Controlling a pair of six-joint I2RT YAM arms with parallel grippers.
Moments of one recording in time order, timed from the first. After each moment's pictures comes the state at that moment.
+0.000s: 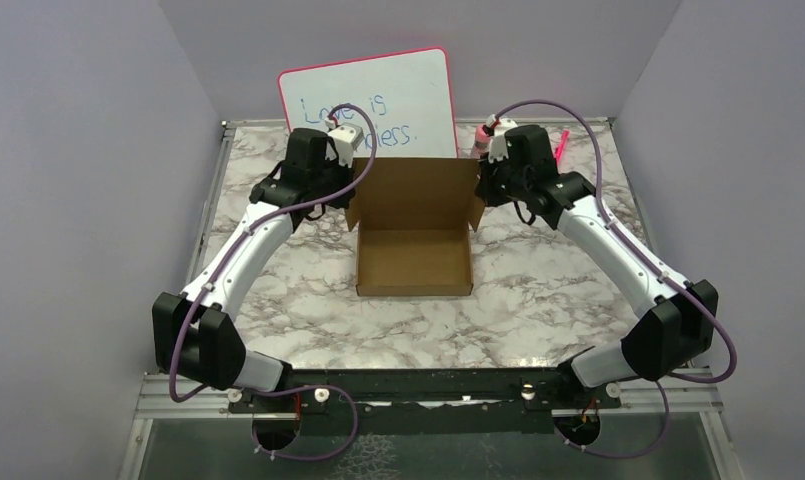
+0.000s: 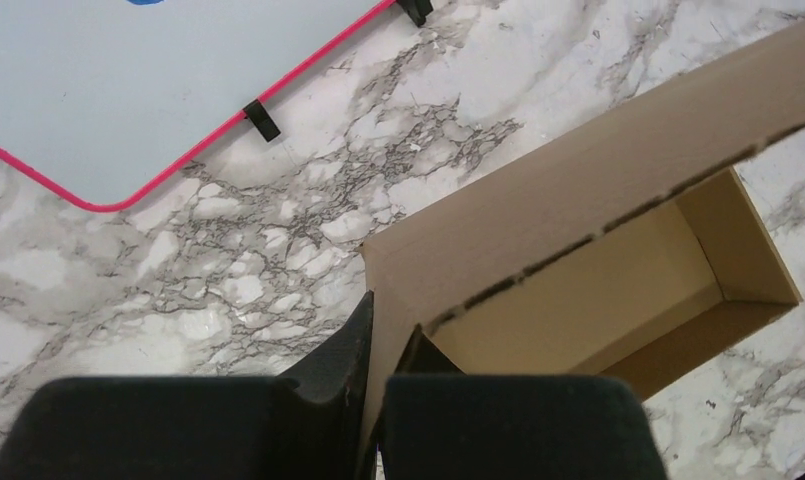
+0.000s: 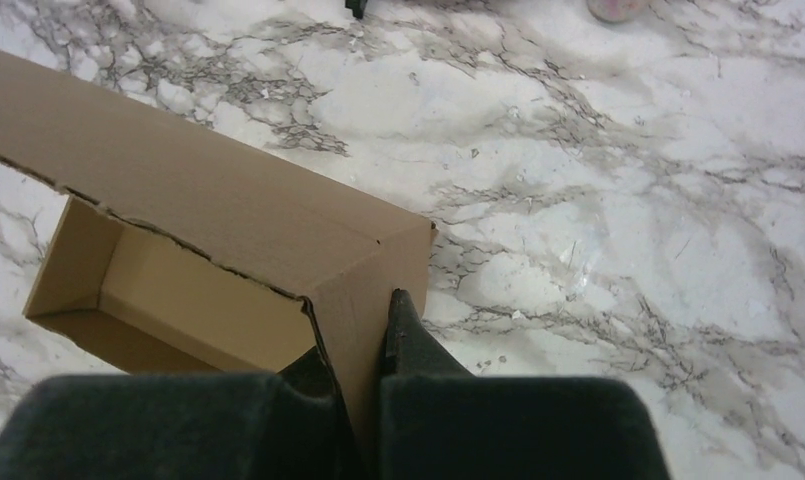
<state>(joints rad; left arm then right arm) -0.31 1.41 1.27 -0.49 0.23 0.04 0.44 1.45 1.34 -0.53 -0.06 0.07</state>
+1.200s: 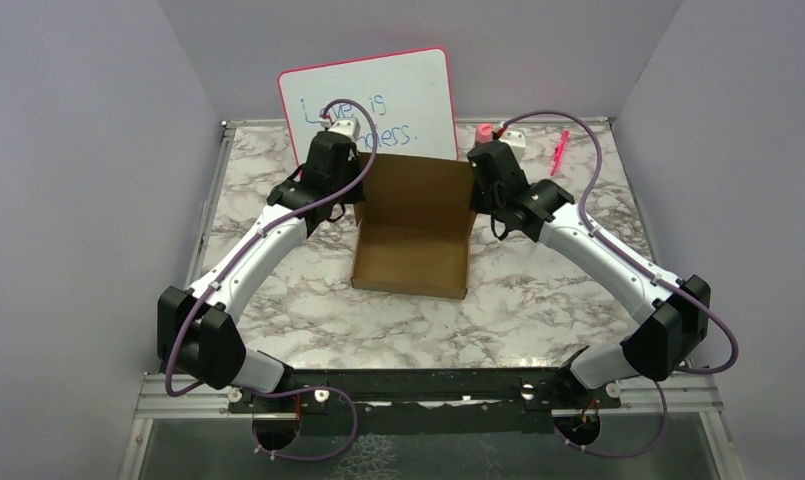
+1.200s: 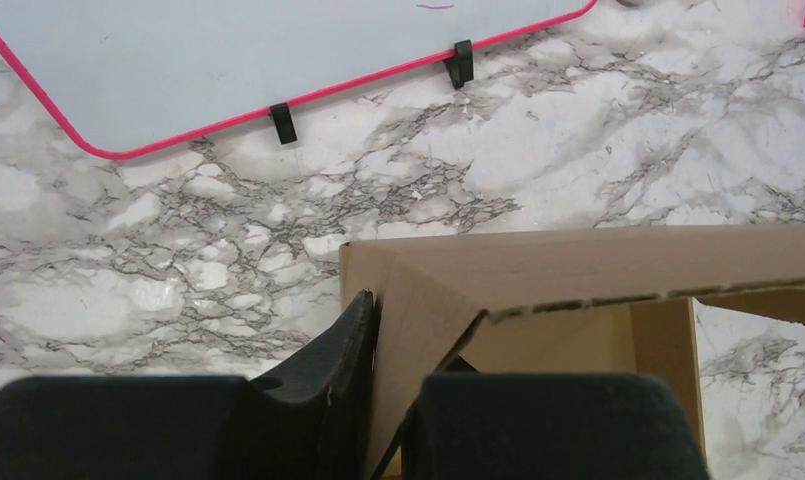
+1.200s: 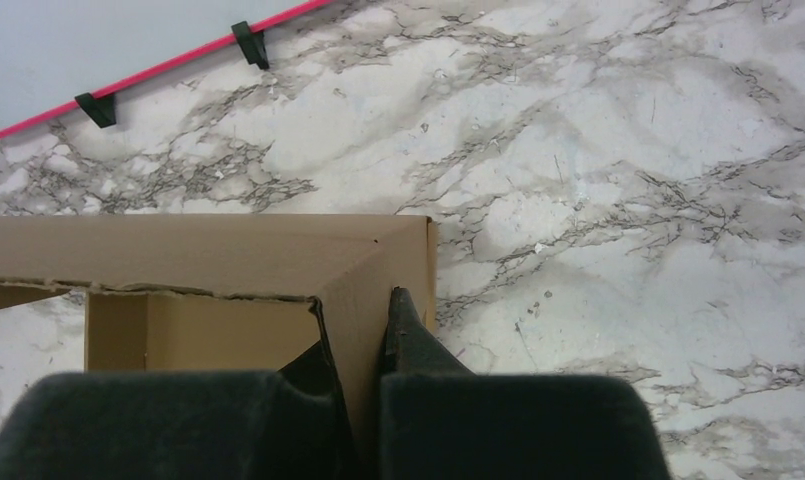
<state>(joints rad) -0.45 1.43 1.27 -0.44 -0.11 -0.31 0.65 1.46 1.37 -0.65 0.49 0.59</state>
